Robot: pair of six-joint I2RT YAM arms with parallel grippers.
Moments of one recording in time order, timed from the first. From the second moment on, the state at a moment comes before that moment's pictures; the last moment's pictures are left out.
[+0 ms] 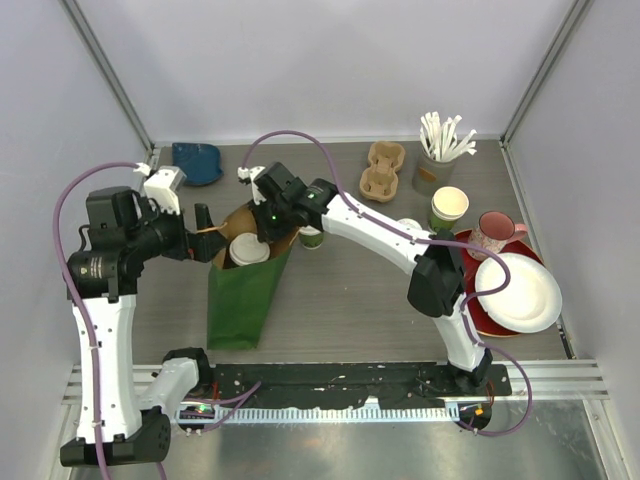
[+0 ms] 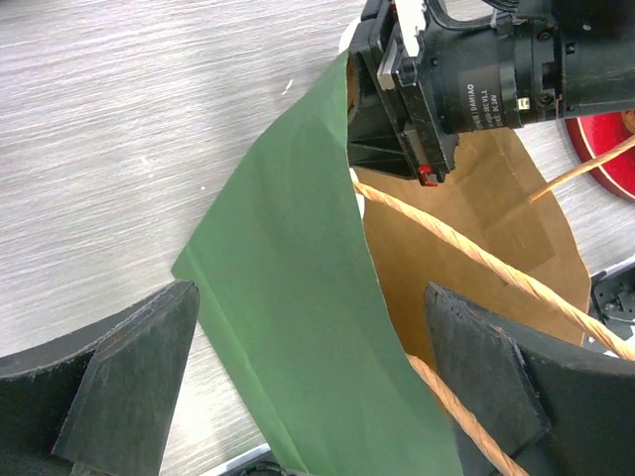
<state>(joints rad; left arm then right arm) 0.08 0.93 1.37 -1.10 0.52 0.06 0.94 2.11 2.05 -0.74 -0.10 0.27</state>
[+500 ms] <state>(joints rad) 0.08 0.90 1.39 -1.19 0.51 0.11 0.97 2.11 2.06 -0.76 -0.06 0.27</state>
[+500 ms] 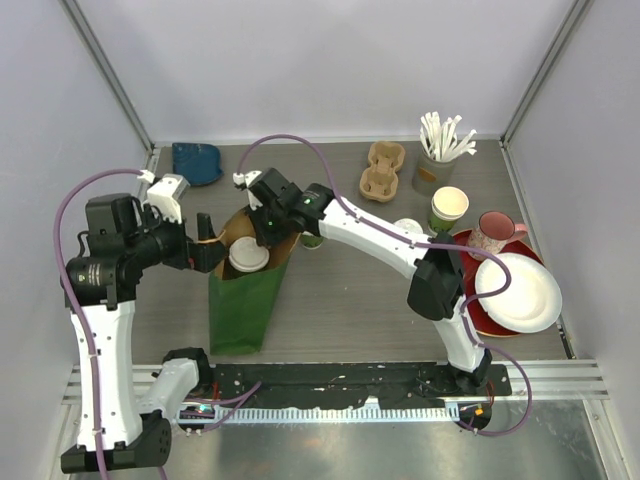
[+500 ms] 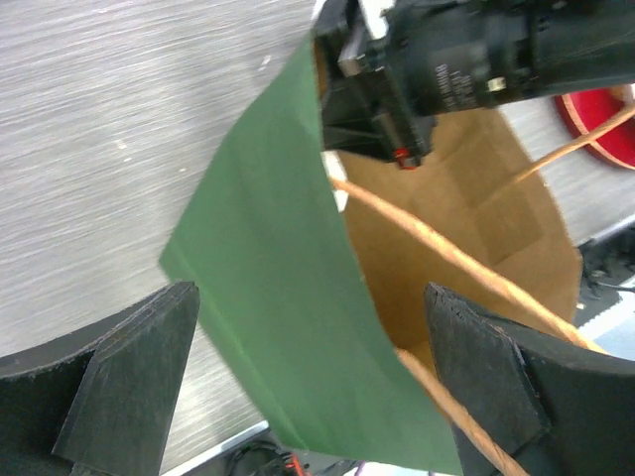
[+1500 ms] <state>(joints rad) 0.07 0.83 1.26 -1.33 0.32 0.67 1.03 2.10 2.11 -0.78 0.08 0.26</state>
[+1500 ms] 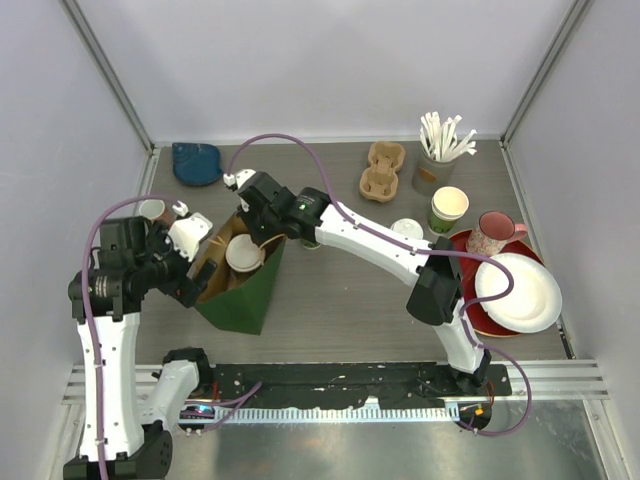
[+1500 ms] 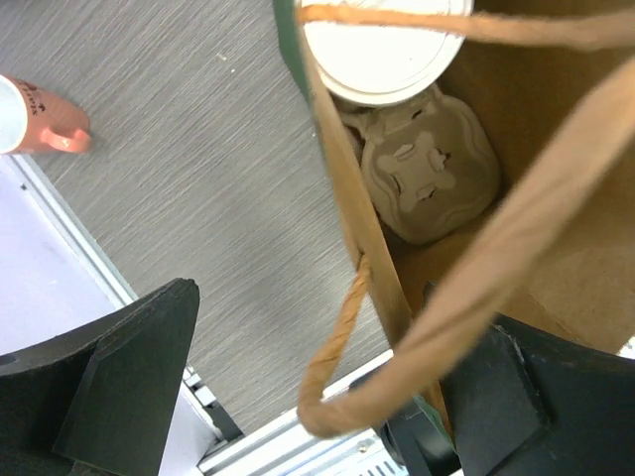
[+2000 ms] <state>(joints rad) 0.07 0.90 1.66 -1.33 0.52 0.32 1.03 2.10 2.13 -0.80 0.07 0.26</state>
